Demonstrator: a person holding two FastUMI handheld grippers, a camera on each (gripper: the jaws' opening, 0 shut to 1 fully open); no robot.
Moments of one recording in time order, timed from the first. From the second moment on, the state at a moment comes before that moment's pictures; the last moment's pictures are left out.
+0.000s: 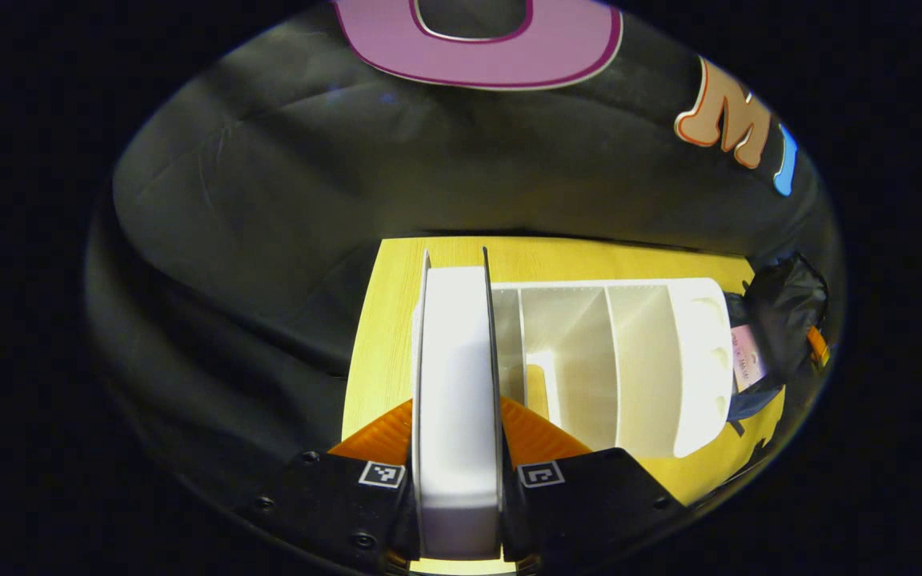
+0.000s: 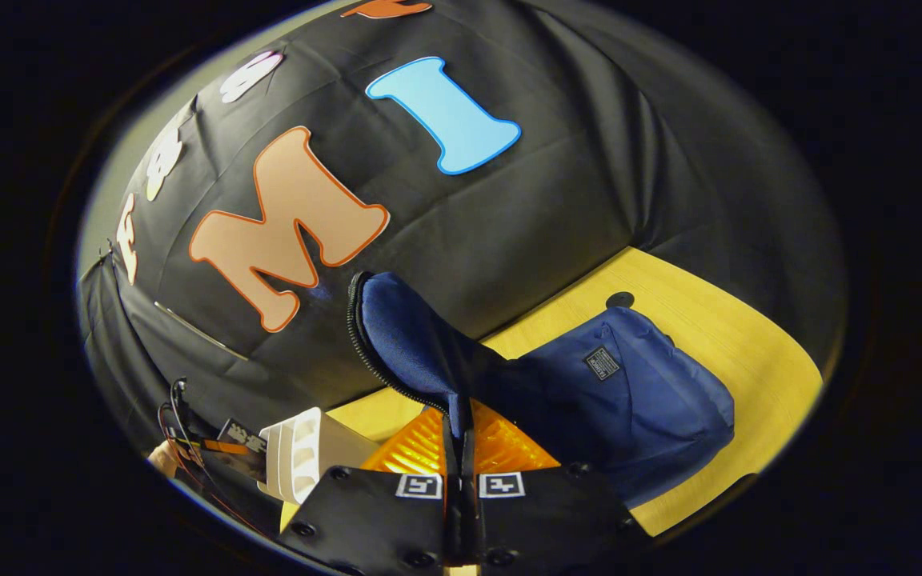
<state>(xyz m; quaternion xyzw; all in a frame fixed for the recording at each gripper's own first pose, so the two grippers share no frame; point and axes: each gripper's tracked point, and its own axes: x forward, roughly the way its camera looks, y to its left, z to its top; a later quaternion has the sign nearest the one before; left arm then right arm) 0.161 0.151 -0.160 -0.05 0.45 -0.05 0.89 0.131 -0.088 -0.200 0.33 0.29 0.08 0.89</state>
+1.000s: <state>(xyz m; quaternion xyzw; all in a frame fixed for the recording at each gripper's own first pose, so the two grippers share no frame) 0.152 0.154 -0.083 -0.41 0.34 -0.13 0.84 0.125 -0.087 -0.200 0.33 0.31 0.07 0.89</state>
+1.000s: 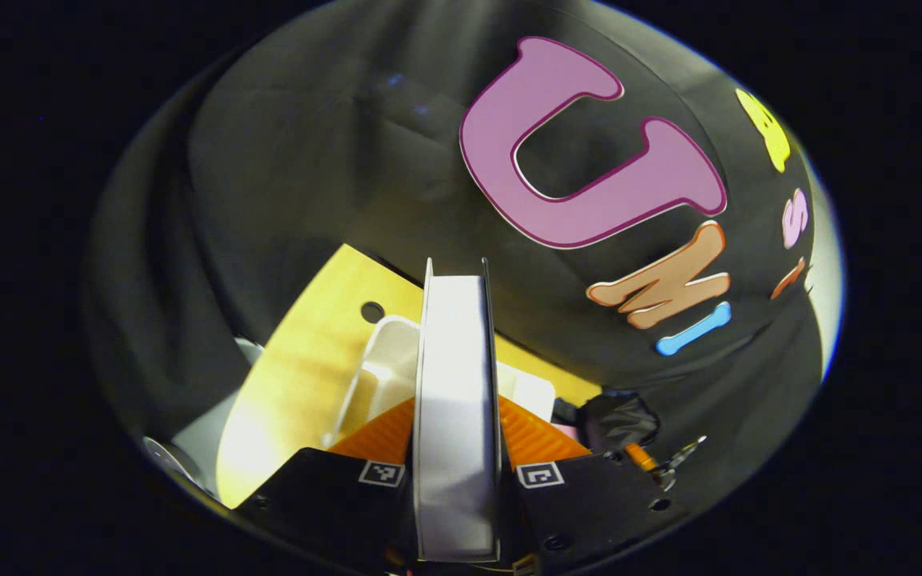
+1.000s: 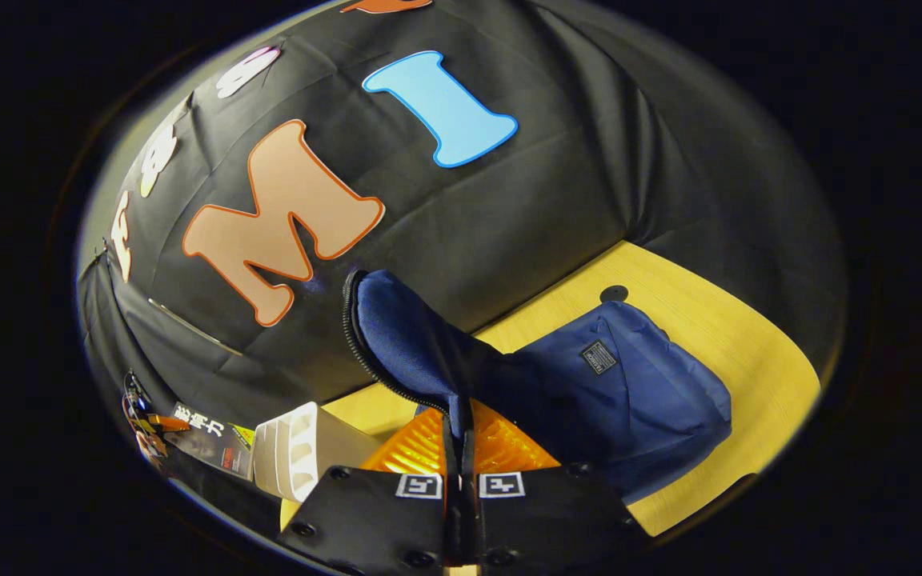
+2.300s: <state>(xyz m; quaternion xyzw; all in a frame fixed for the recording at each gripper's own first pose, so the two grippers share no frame) 0.180 -0.142 -0.118 -0.50 0.36 -0.26 0.75 0.124 -0.079 -0.201 0.31 0.33 0.11 0.88</state>
